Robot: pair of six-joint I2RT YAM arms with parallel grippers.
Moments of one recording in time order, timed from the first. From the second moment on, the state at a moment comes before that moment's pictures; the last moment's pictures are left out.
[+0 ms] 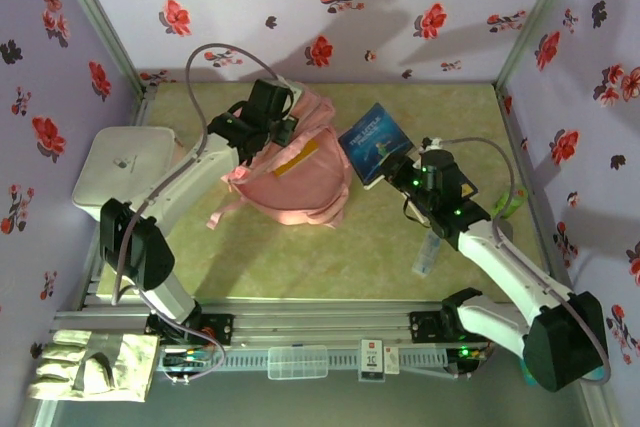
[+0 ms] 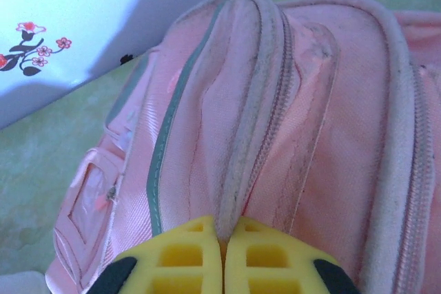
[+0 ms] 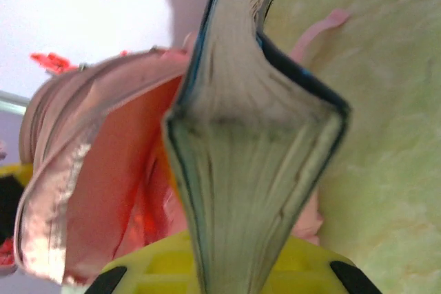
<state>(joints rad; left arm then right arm) -0.62 1.65 1.56 -0.59 -0.31 0.06 0.42 1.04 0.67 -0.02 -0.14 0.97</state>
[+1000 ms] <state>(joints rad) -0.62 1.65 1.57 -0.57 -0.29 -0.05 0.62 1.81 0.95 0.46 -0.23 1.29</state>
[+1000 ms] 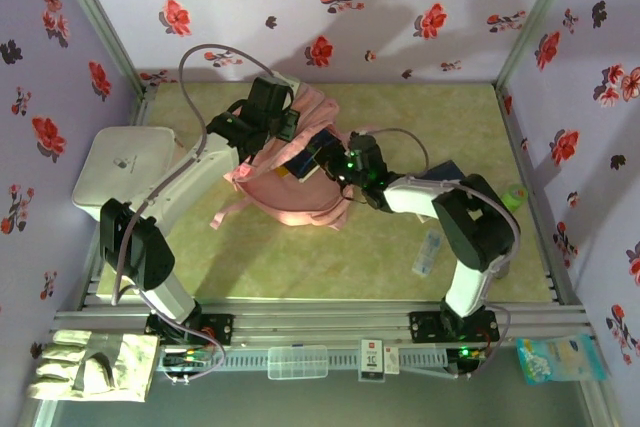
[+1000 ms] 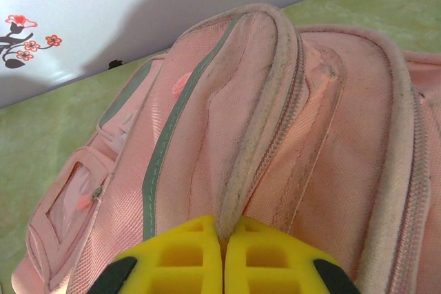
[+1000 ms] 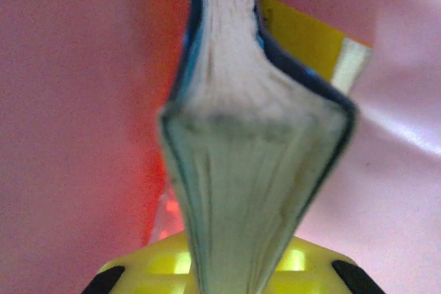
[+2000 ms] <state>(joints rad) -0.59 1.64 1.56 -0.58 -0.25 -0.11 0.65 1.89 1.08 0.32 -0.19 1.39</state>
